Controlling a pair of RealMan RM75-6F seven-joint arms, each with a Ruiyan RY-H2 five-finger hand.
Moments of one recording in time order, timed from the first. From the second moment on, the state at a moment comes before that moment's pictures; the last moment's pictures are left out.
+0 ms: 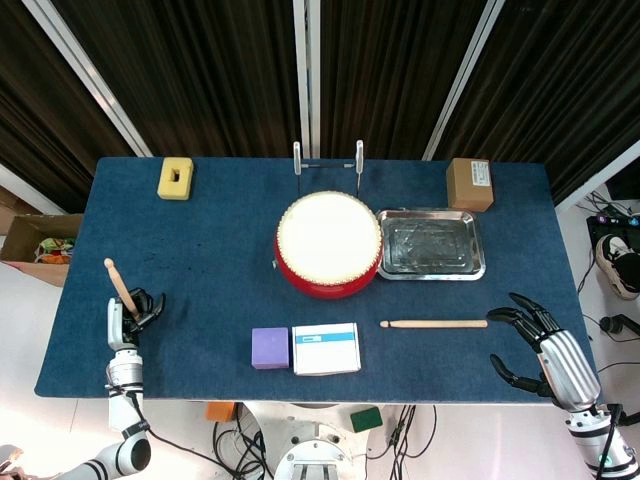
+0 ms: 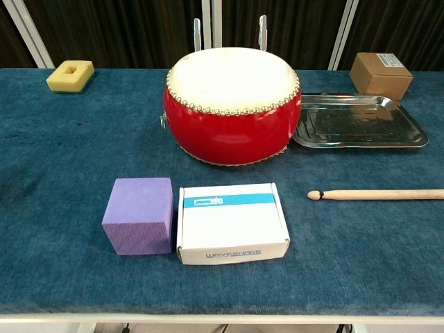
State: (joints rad) left arm -0.20 -1.91 -0.27 -0.93 1.30 1.30 -1.11; right arm 0.12 -1.09 -0.07 -1.68 -1.82 1.62 0.38
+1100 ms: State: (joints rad) left arm -0.26 -1.52 -0.11 -1.32 1.58 1.53 0.07; right arm 0.35 -1.40 0.05 -1.64 -1.38 1.11 -0.47
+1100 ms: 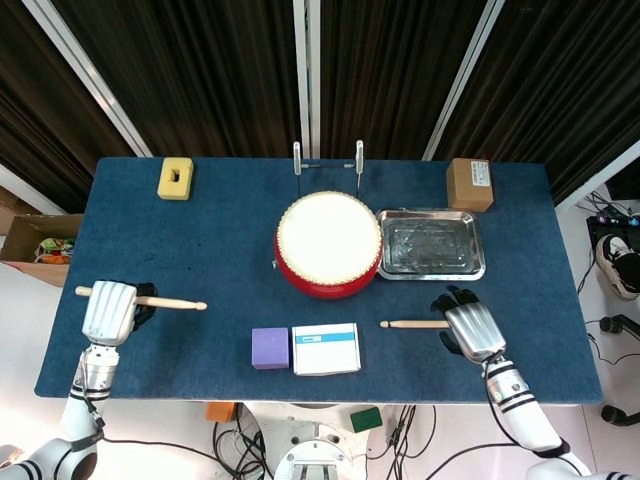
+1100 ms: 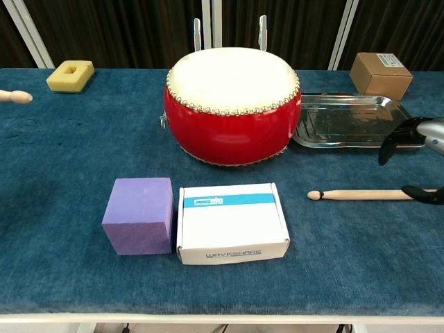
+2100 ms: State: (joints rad) left arm -0.27 -1.45 -0.09 -1.47 1.56 1.47 0.15; right arm 0.40 -1.63 0.01 -1.42 -1.41 1.16 -0.53
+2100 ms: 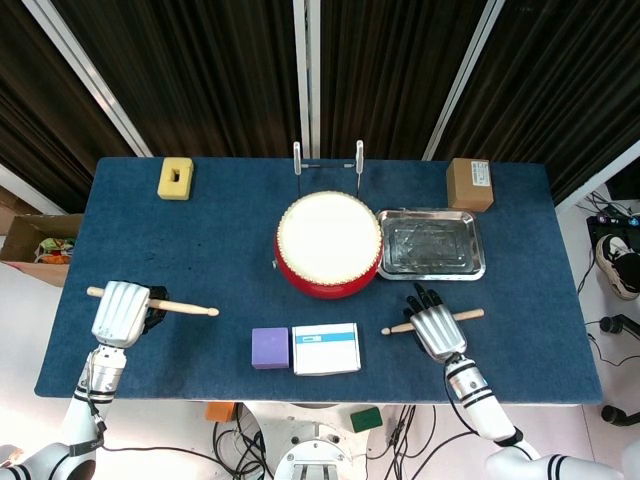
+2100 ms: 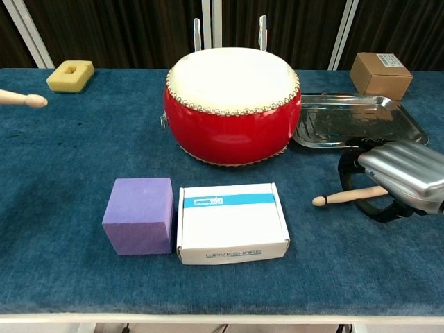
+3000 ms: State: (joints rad) left arm -0.27 -1.43 -0.08 -1.51 1.54 1.45 0.13; right arm 0.33 -1.47 0.03 -1.39 -1.54 1.30 1.31
